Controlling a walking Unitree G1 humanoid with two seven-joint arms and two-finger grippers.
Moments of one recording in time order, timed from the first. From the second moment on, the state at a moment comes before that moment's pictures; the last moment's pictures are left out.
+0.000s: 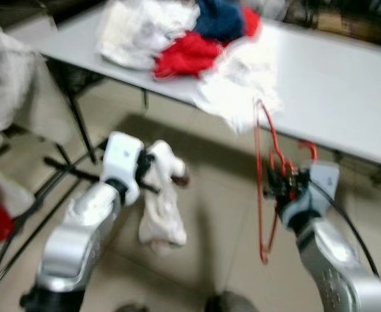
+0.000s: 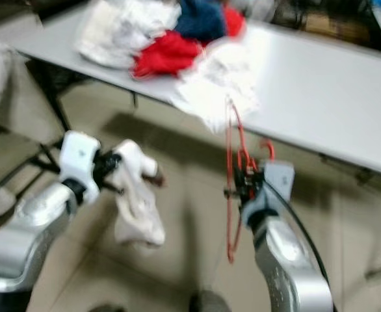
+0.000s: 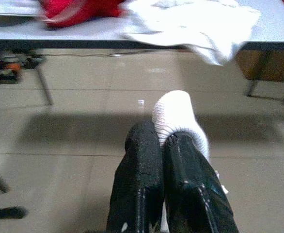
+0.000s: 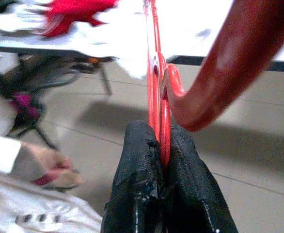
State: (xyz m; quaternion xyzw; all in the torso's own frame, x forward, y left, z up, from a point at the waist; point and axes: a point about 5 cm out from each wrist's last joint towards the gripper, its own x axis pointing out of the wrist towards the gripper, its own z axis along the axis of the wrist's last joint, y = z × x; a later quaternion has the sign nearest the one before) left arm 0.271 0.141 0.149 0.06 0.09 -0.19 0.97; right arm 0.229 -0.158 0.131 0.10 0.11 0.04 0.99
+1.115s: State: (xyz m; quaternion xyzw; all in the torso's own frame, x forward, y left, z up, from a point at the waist) left arm 0.273 0.144 0.151 0.07 0.09 -0.19 0.97; right arm 0.226 -0.154 0.128 0.10 0.12 0.04 0.99
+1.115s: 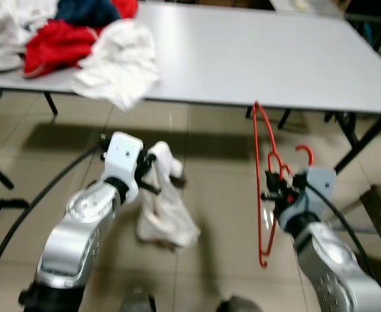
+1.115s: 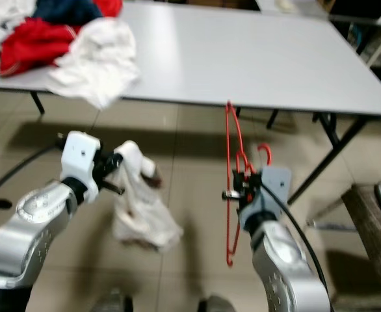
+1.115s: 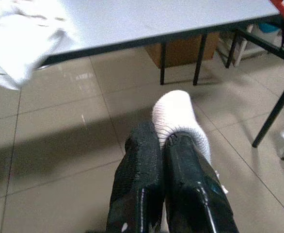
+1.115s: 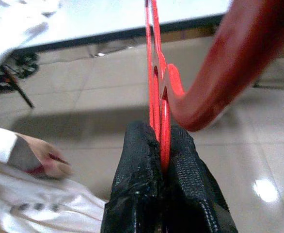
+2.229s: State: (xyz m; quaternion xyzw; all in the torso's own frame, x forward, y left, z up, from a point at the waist) left arm 0.284 0.134 0.164 0.07 0.06 -0.21 0.97; right arm 0.230 -0.165 0.132 0.06 0.11 0.04 0.99
